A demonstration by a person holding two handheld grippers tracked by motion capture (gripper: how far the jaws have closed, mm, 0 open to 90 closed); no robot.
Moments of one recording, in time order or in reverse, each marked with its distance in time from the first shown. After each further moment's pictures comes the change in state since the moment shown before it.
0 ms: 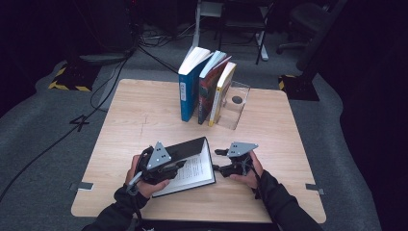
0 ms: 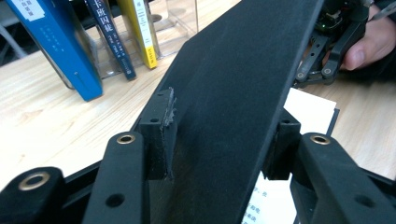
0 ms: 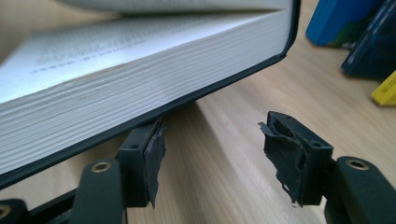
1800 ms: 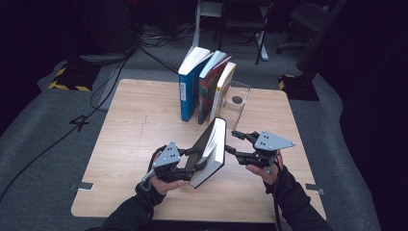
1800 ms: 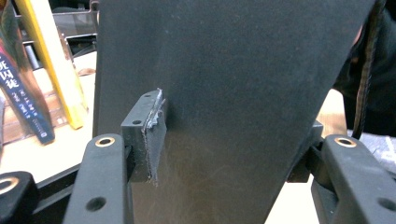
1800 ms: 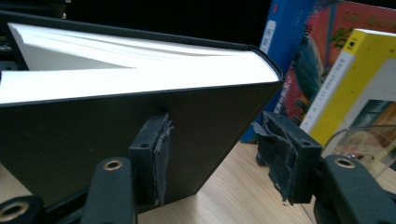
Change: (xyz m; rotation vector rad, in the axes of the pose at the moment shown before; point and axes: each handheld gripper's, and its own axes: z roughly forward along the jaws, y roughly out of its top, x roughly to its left) left arm -0.012 -0.003 0.040 -0.207 -0.237 0.011; right arm 0.012 0.054 -0.083 -0.273 -0.177 -0.048
